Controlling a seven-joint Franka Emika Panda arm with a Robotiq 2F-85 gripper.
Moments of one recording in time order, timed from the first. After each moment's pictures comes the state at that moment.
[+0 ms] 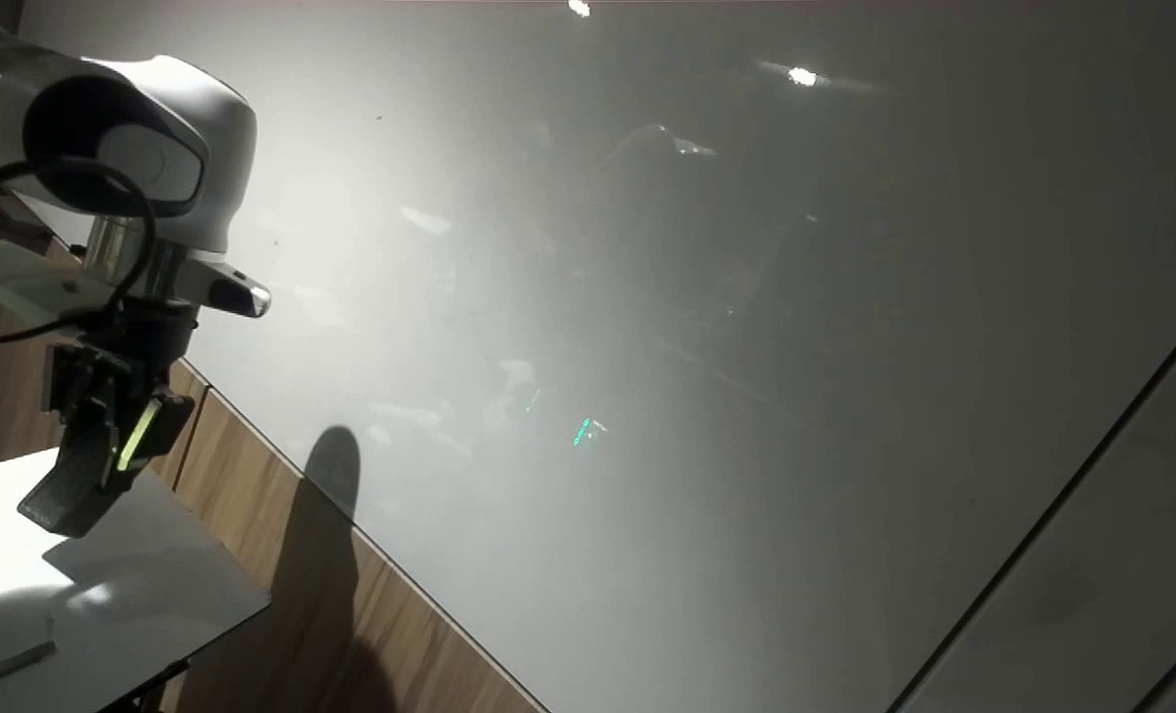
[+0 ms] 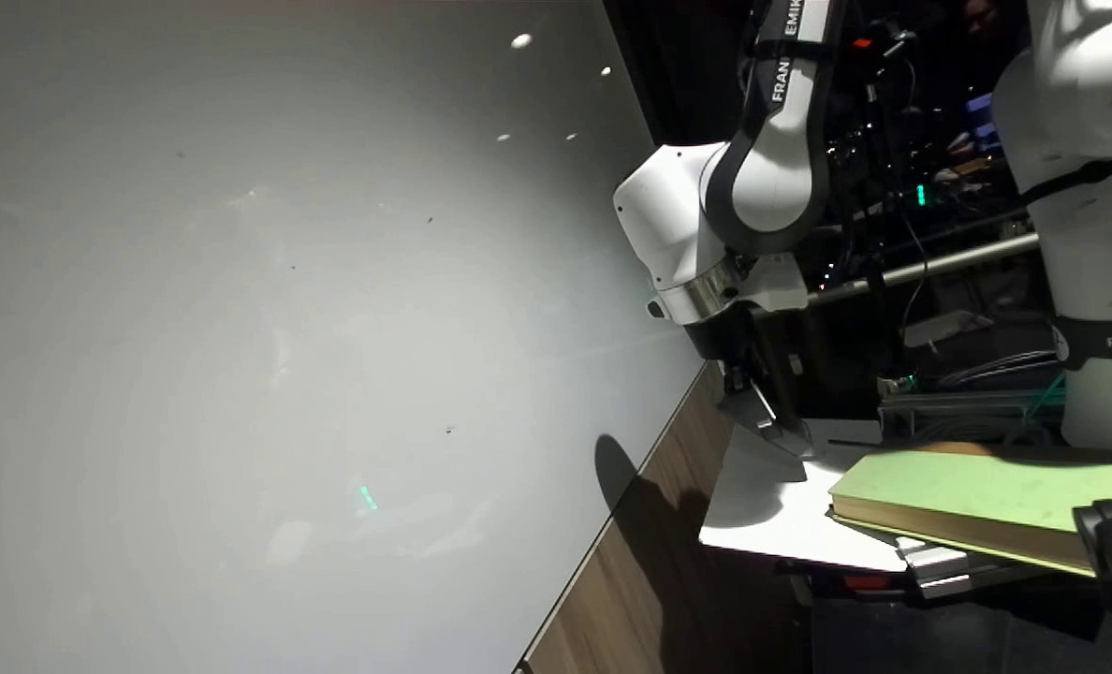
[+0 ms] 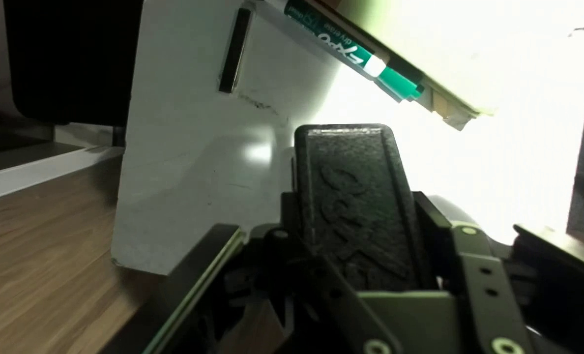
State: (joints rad) arm 0.00 -0.19 0.13 -2.81 -0.20 2.51 0.16
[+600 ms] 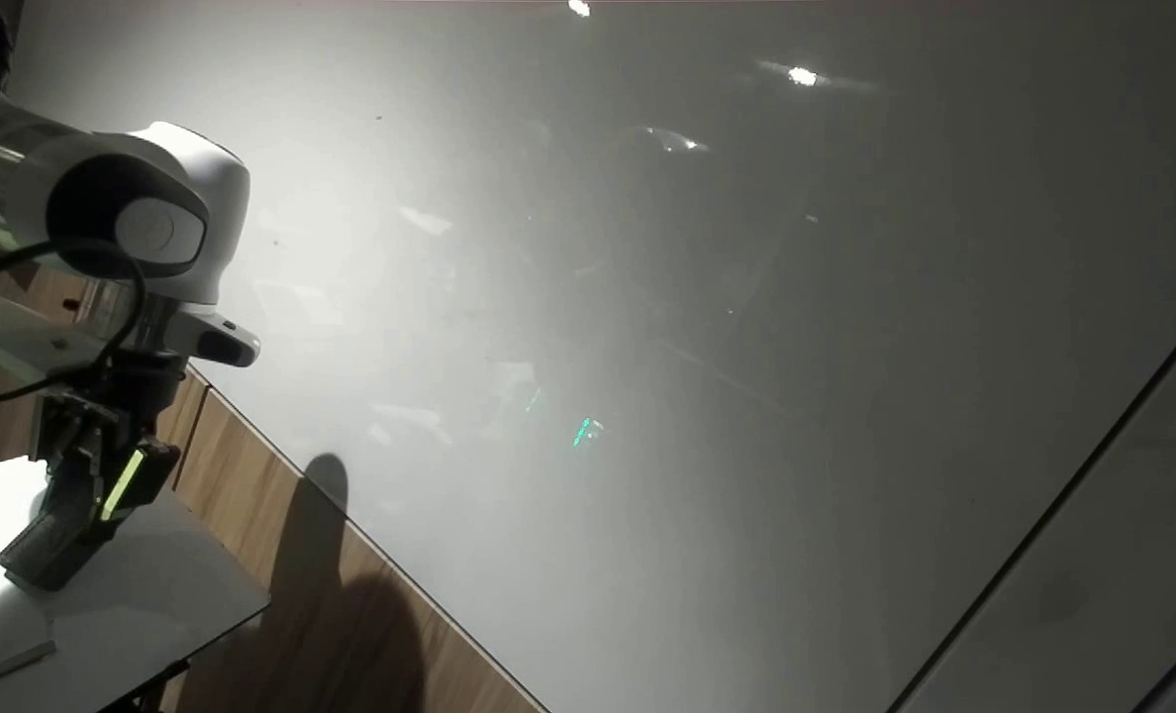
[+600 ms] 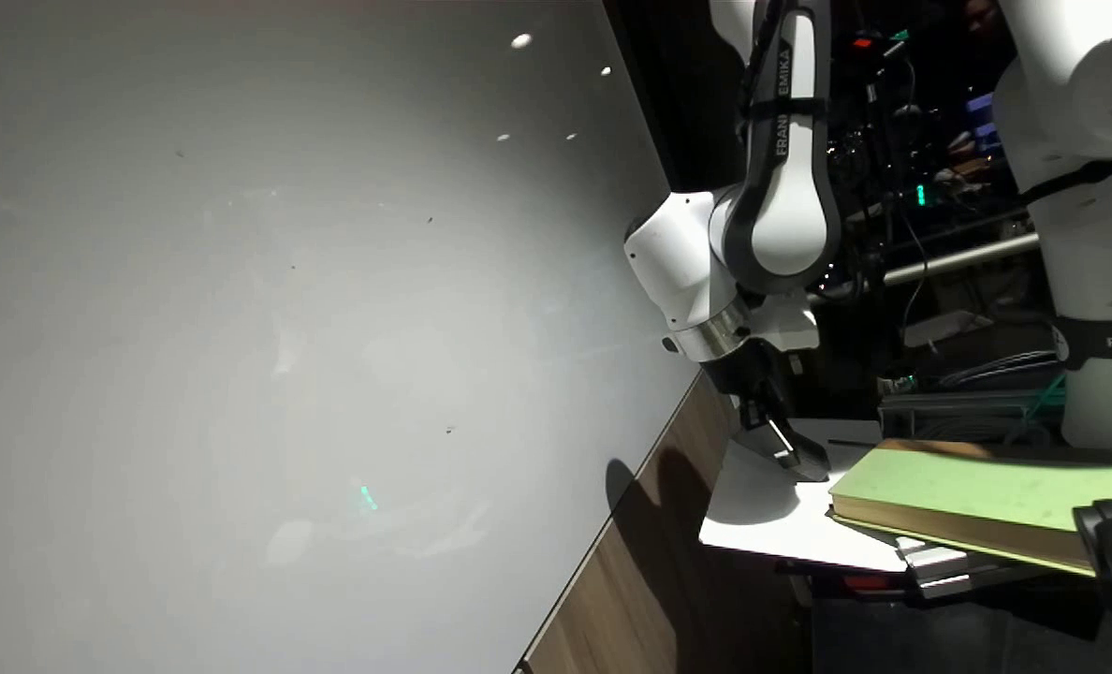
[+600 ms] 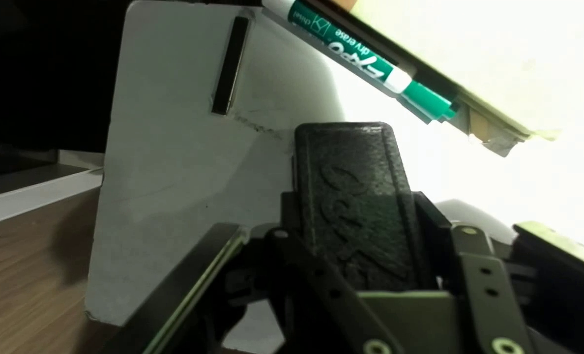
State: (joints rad) arm -0.01 -0.03 0.10 -2.79 -0.32 2.59 0.27
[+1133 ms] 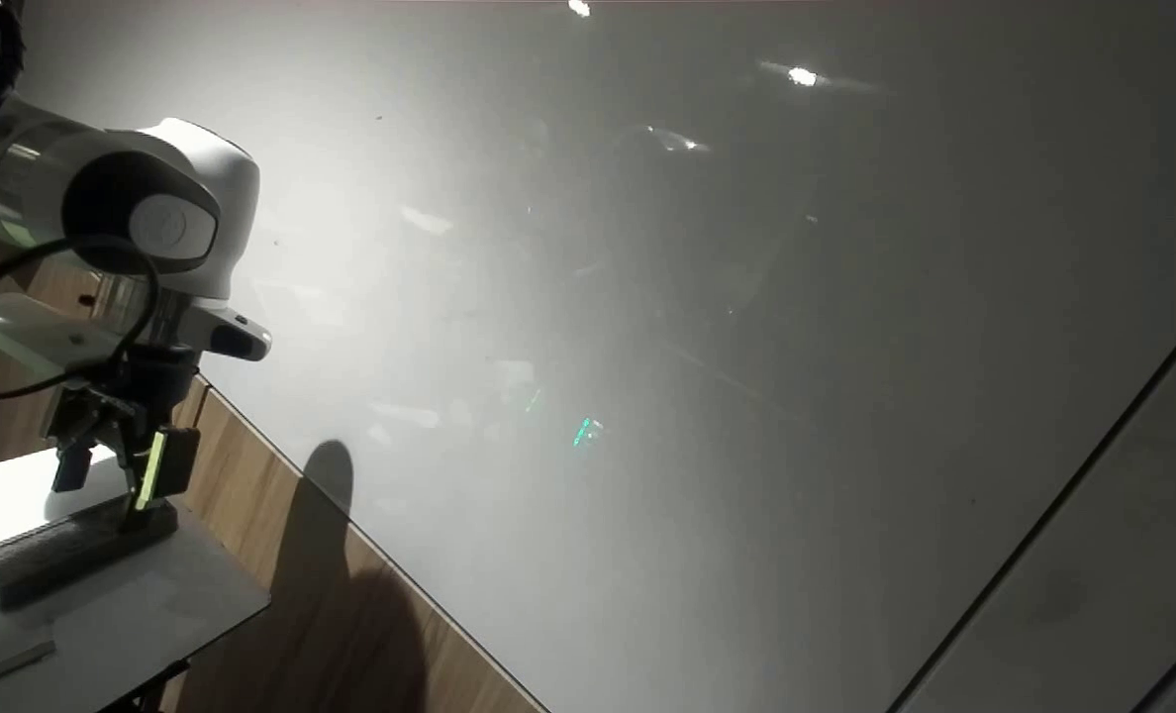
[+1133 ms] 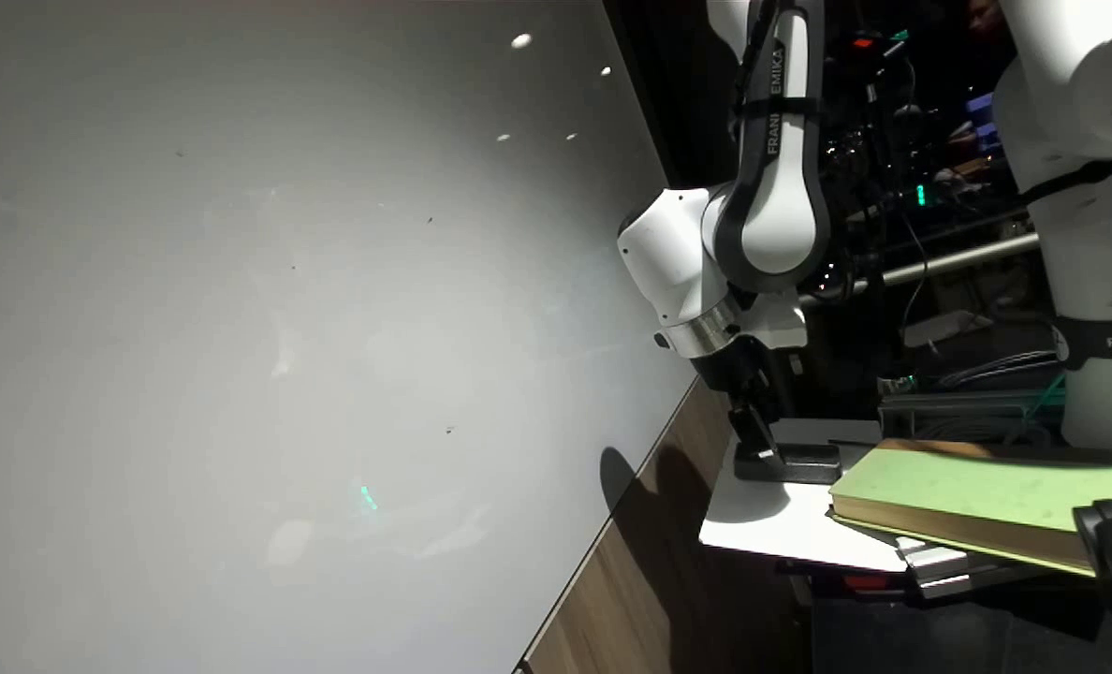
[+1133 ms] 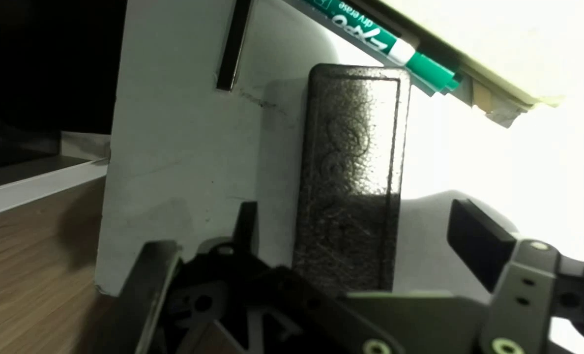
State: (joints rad) arm -0.01 -0.04 0.10 -2.77 -0.32 2.59 0.27
